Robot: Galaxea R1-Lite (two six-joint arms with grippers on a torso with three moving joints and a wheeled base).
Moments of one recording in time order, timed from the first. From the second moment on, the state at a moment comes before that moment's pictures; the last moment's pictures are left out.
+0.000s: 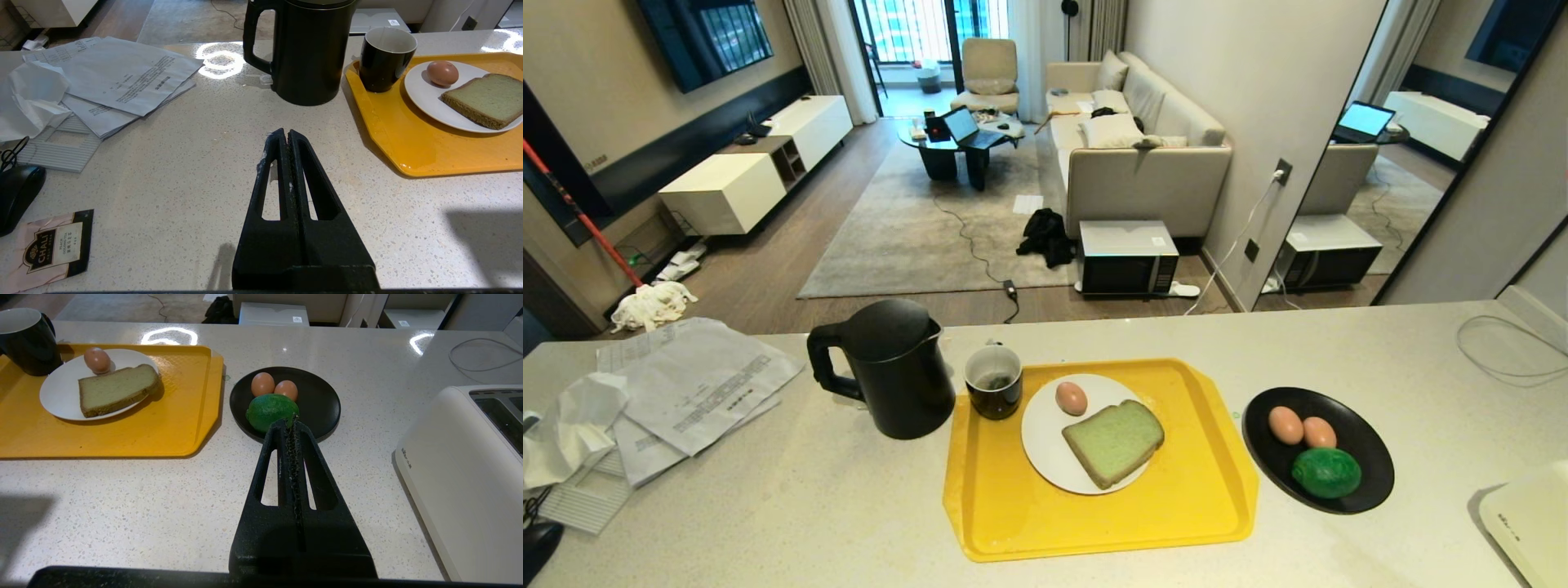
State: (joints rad) left arm 0.01 0.00 0.00 0.00 0.00 0.00; right arm -0.01 0.00 0.00 0.00 -0.01 0.00
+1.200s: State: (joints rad) left arm 0.01 0.00 0.00 0.00 0.00 0.00; right arm -0.01 0.00 0.00 0.00 -0.01 0.00
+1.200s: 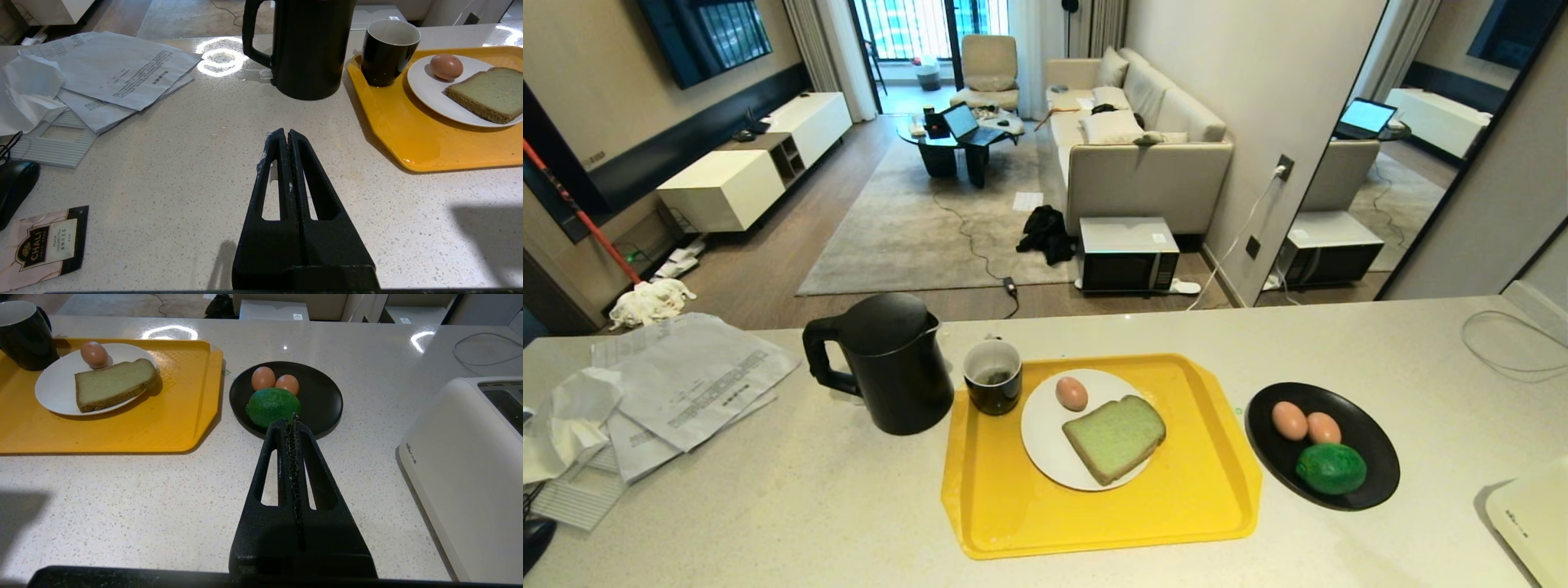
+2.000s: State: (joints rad) left arm 0.01 0.00 0.00 -0.01 0.00 0.00; right arm -0.01 0.00 0.00 0.00 -0.01 0.00
